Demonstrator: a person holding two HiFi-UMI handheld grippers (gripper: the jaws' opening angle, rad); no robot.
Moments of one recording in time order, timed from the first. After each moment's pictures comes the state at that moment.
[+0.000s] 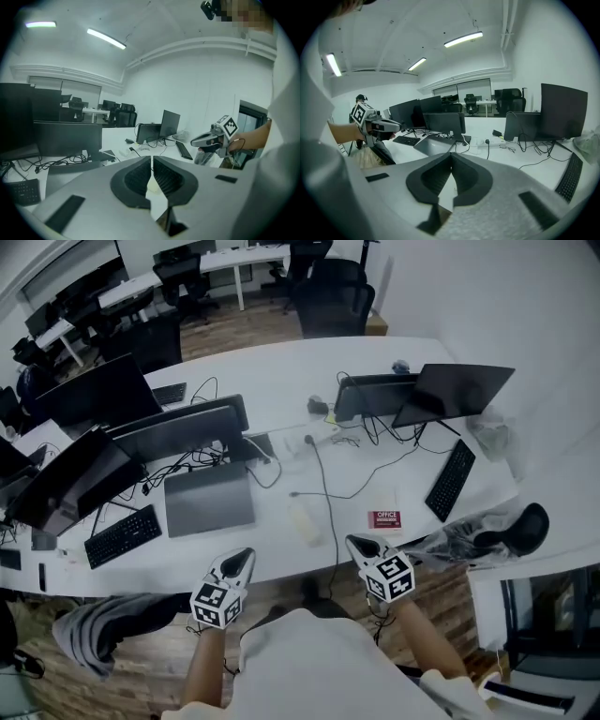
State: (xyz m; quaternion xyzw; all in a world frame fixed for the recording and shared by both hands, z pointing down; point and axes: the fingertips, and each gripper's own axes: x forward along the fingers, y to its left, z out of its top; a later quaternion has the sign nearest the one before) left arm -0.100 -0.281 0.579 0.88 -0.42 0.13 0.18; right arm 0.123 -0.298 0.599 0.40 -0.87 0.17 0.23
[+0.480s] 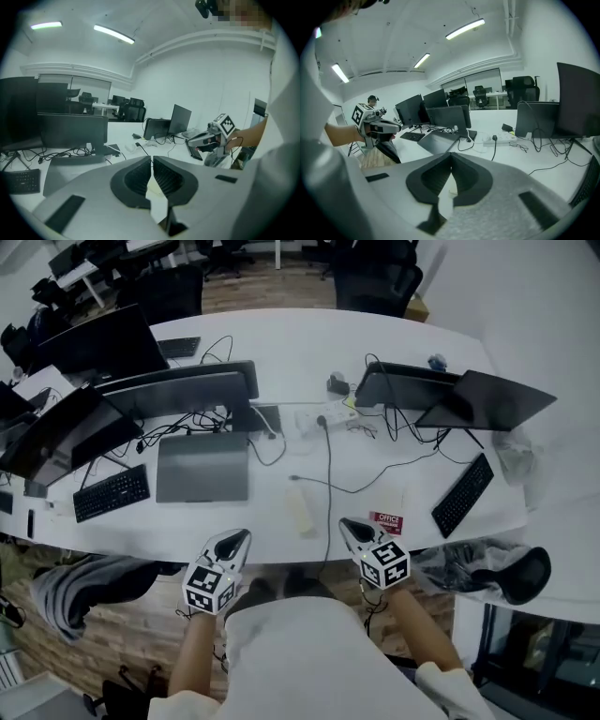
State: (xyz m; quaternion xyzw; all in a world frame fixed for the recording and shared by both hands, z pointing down) left arm -0.075 -0.324 0.613 0.84 -0.47 0.15 0.21; right arm 0.128 -0.374 0.644 0.33 -0.89 0.20 0.24
